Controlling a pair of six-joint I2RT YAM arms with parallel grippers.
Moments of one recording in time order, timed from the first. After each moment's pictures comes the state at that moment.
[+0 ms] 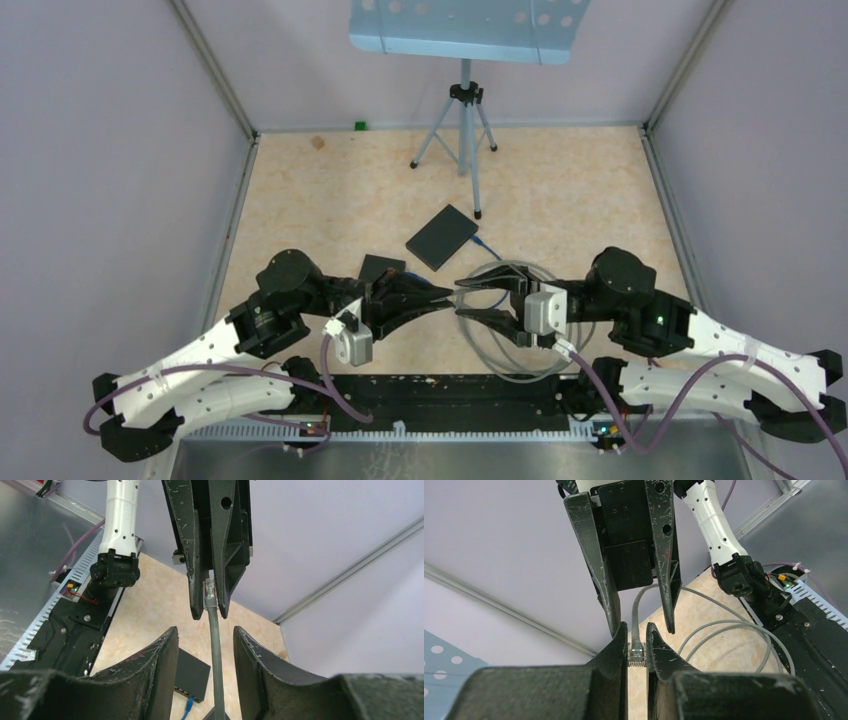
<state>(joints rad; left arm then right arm) -1.05 0.74 0.89 0.02 0.71 0.71 1.20 0.74 0.94 -0.13 -0.41 -0.63</state>
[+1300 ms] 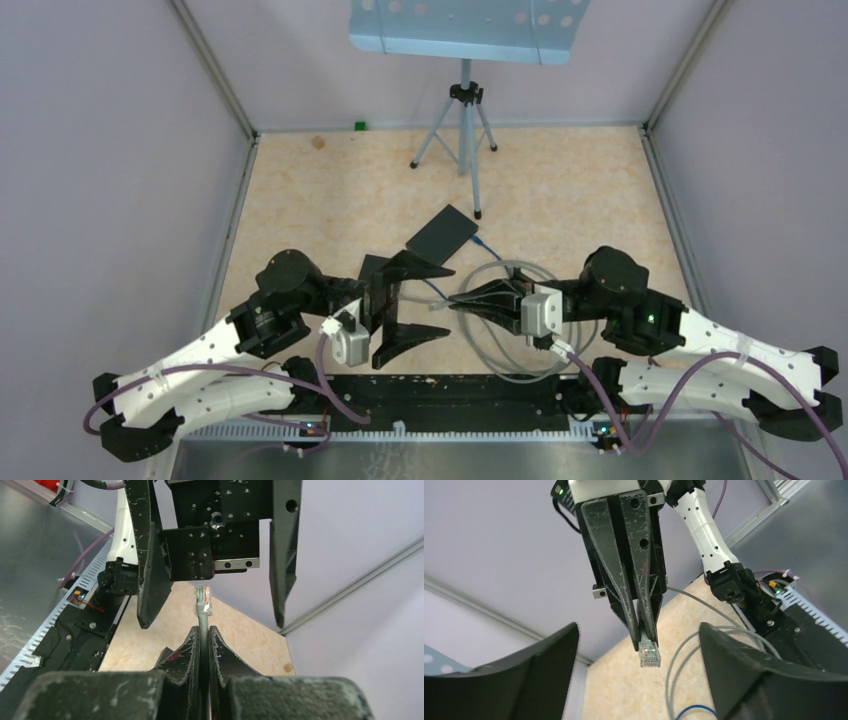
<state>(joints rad) -1.05 0.73 0.89 0.02 0.77 0.70 1.20 0.75 0.92 -0.06 -0.47 -0.62</state>
